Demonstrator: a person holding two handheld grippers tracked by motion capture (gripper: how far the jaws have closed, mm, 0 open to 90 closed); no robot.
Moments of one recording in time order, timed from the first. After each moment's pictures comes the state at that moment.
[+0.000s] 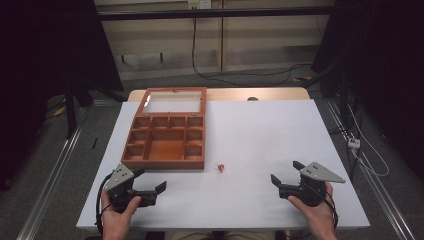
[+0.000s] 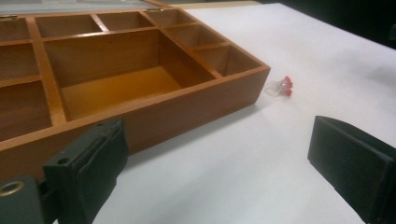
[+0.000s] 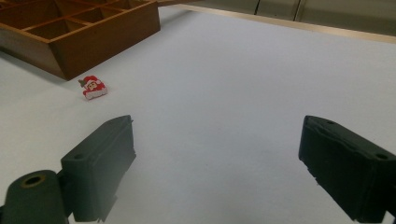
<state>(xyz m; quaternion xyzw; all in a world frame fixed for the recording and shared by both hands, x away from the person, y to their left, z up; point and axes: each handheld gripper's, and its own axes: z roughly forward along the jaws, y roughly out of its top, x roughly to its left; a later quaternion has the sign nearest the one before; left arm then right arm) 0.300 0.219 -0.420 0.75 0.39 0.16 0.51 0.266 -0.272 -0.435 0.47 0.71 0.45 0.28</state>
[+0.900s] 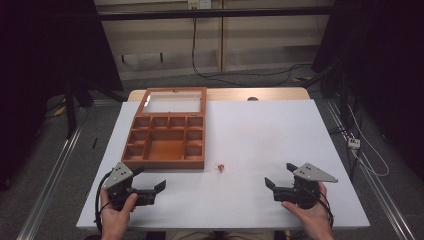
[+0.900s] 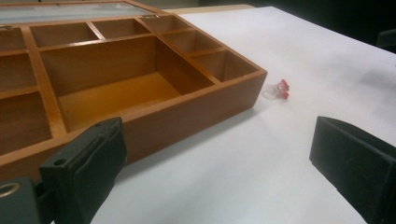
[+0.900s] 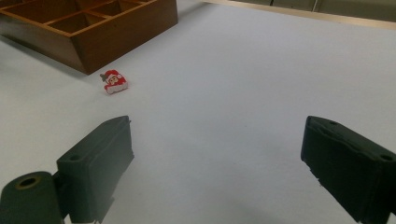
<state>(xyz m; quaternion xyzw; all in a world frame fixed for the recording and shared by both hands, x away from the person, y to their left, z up) 0.306 0.223 -0.420 0.76 0.38 0.16 0.51 0.267 -0.258 -0.437 0.46 0.72 0.46 0.25</state>
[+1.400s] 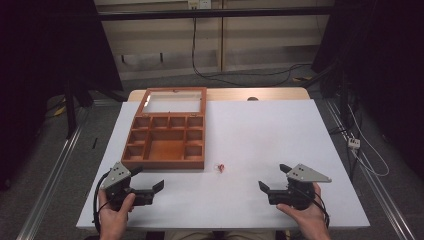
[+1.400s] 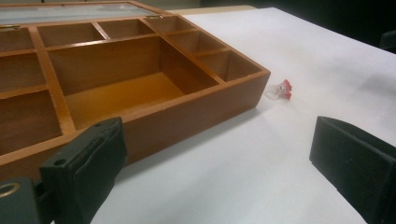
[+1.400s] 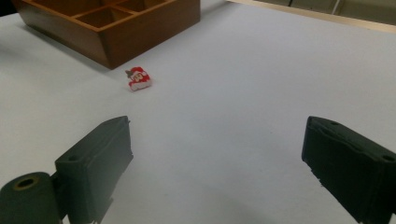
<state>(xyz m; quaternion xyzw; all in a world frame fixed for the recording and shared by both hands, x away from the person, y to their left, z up) 0.304 0.227 -0.419 0.75 0.38 0.16 0.51 0.265 -0.242 -0.431 0.43 0.74 0.46 0.24</state>
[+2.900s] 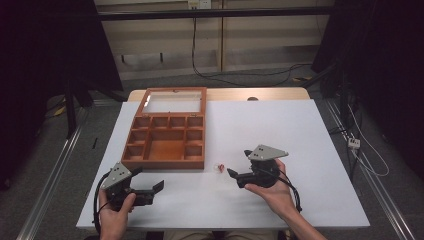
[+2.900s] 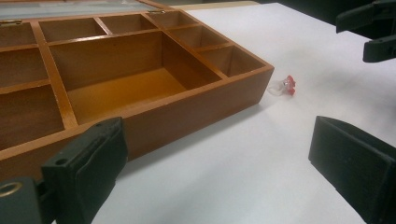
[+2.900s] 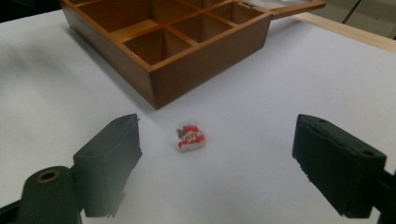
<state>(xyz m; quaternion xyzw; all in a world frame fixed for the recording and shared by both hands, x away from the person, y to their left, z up) 0.304 0.226 -0.420 0.76 0.38 0.16 0.50 0.323 -0.170 -0.413 0.36 0.79 0.46 0.20</state>
